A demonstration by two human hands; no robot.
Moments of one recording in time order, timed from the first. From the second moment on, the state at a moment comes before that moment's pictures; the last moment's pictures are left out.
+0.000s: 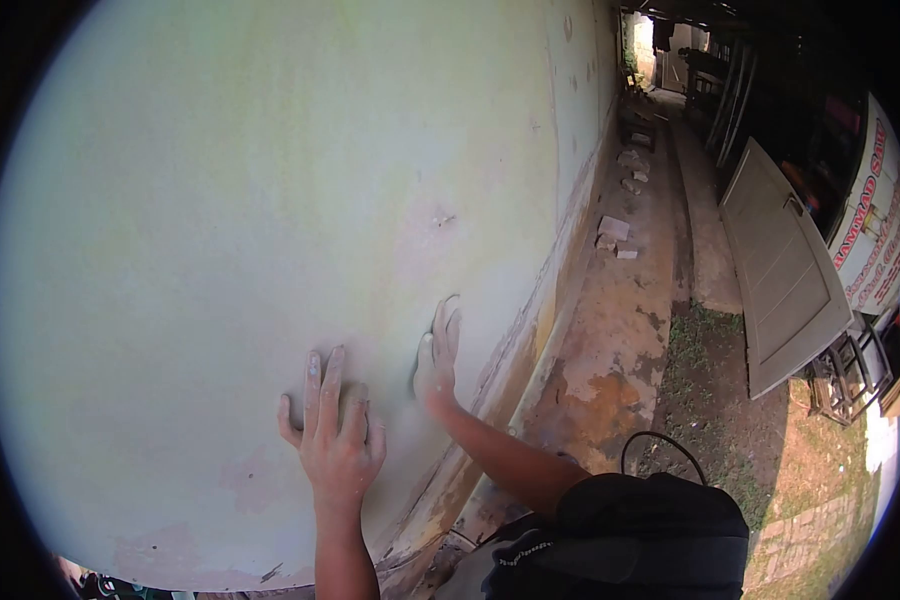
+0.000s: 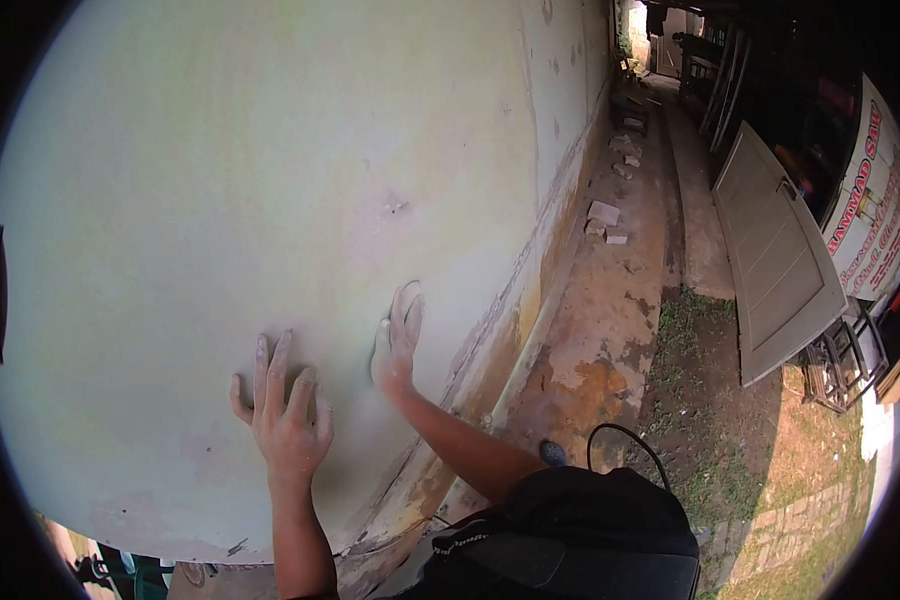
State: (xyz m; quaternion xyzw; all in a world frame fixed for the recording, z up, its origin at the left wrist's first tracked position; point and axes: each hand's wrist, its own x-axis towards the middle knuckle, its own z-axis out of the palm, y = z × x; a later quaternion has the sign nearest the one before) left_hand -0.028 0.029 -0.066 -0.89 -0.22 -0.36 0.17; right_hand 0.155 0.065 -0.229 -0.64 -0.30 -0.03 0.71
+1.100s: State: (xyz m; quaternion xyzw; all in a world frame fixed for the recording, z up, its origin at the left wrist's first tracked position) left_hand 0.071 0.052 -0.079 -0.85 -0.24 -0.36 0.31; right_hand 0.368 0.101 -0.270 -0.64 -0.17 0.03 0.75
